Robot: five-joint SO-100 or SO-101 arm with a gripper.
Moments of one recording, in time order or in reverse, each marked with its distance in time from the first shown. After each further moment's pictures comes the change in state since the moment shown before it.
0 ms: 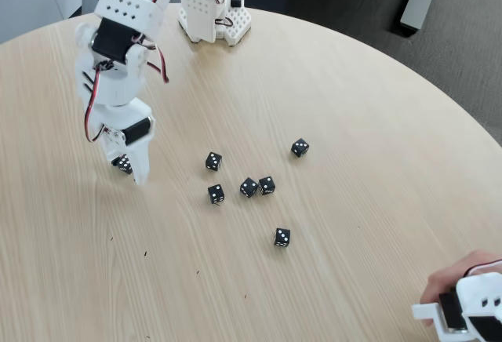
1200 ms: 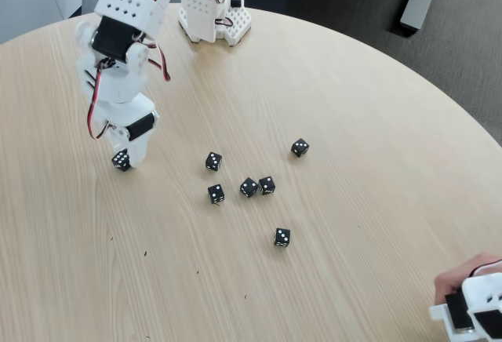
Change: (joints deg) arm 0.0 0.0 -0.1 8.6 -0.1
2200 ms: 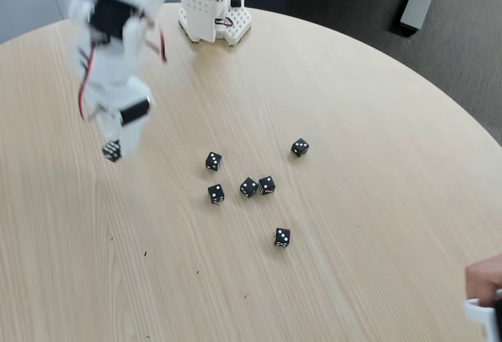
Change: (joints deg) arm 0.4 11.5 0.1 0.9 0.7
